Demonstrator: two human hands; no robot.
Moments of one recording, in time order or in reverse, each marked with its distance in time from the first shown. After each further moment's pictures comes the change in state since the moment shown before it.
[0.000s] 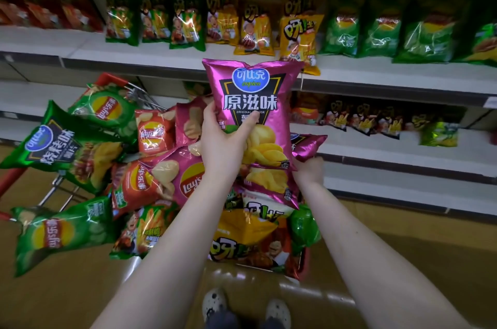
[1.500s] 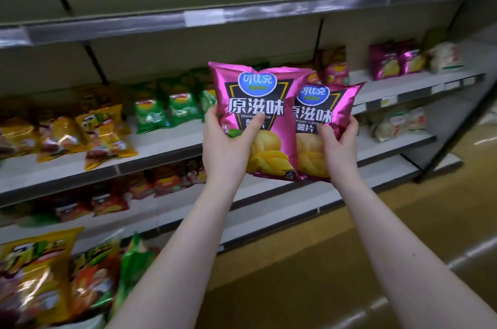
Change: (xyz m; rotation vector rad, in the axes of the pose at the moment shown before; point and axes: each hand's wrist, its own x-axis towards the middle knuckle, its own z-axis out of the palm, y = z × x) left_hand -0.169 0.196 0.348 -0.185 -0.461 0.284; right_hand 0.030 0.044 -0.490 0.533 0.635 -0.485
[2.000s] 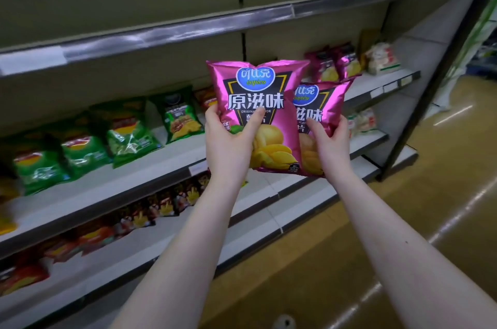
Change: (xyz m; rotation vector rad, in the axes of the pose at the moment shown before) left_hand 0.049 0.034 0.260 -0.065 -0.130 0.056; right_hand 0.199 0.044 -0.141 -0.017 0.112 0.064
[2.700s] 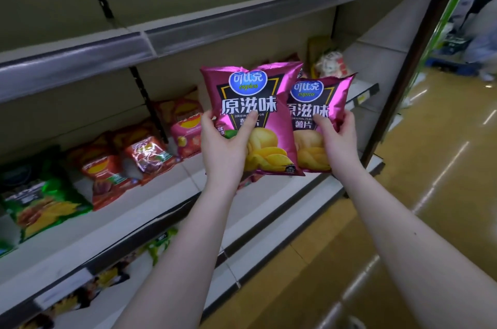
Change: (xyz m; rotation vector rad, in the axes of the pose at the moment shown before) left_hand 0.165 -0.030 0.346 -0.057 -0.111 -0.034; right_hand 0.347 0.066 -0.133 0.032 0.126 0.011
